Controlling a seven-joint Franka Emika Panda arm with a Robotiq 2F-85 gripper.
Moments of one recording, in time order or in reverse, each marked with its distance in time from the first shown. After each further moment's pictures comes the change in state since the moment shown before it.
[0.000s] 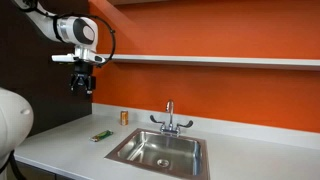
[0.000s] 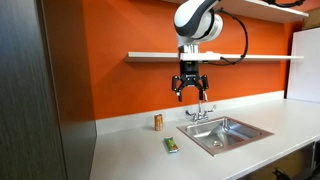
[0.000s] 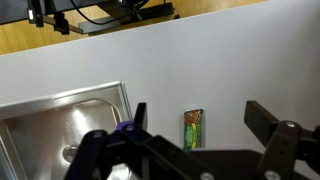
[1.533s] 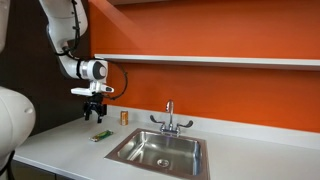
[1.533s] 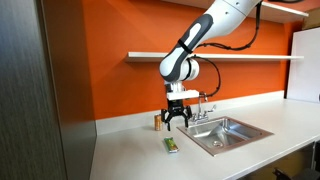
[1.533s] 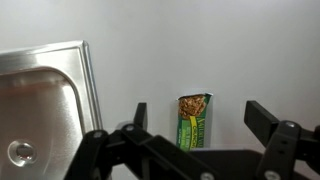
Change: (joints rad) arm 0.042 0.508 -0.039 0.171 -0.121 0.273 -0.010
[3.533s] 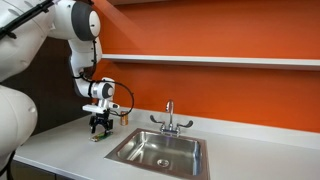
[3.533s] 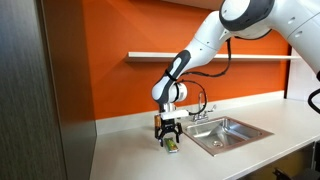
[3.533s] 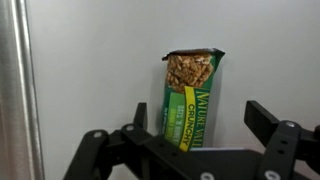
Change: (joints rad) arm 0.043 0.379 -0.060 0.276 0.001 0.062 -0.124
